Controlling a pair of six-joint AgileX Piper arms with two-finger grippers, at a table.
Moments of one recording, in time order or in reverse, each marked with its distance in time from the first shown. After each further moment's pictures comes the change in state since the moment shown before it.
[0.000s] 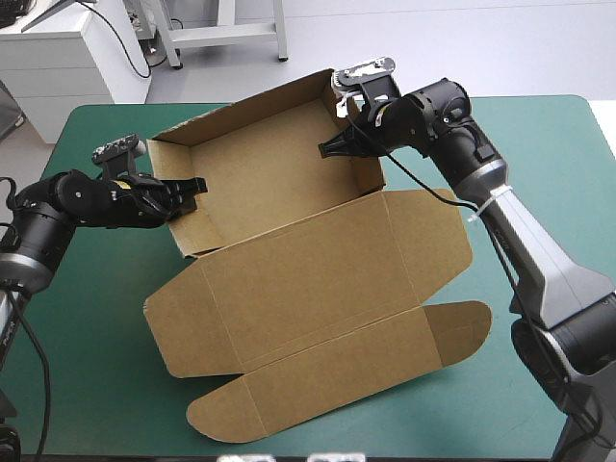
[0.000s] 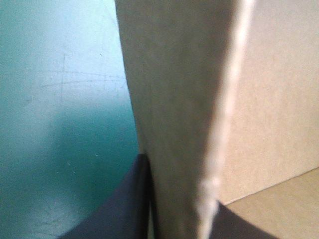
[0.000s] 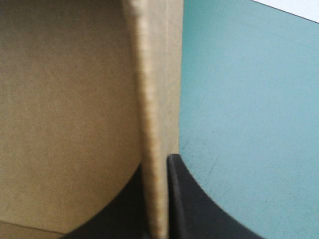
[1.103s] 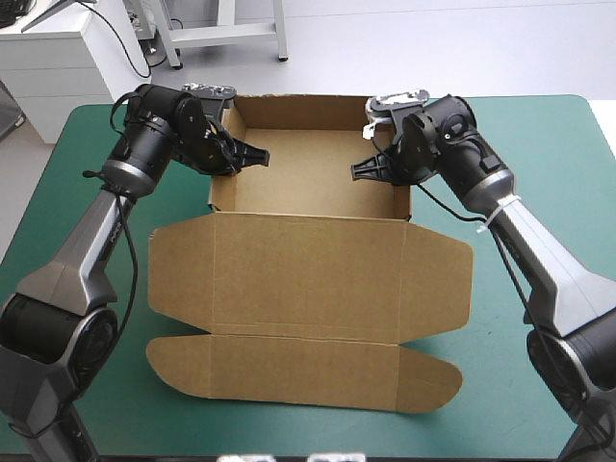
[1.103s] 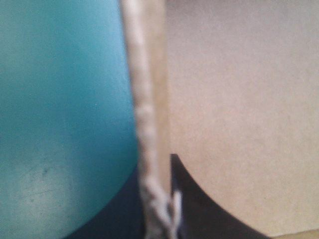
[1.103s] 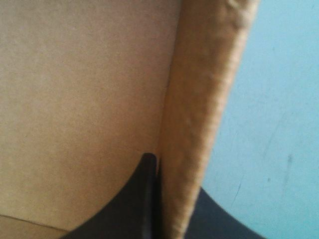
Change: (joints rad) left arm -0.296 0.474 -0.724 0.473 0.403 -0.118; right arm -0.006 -0.060 0.169 -0.175 0.162 0.230
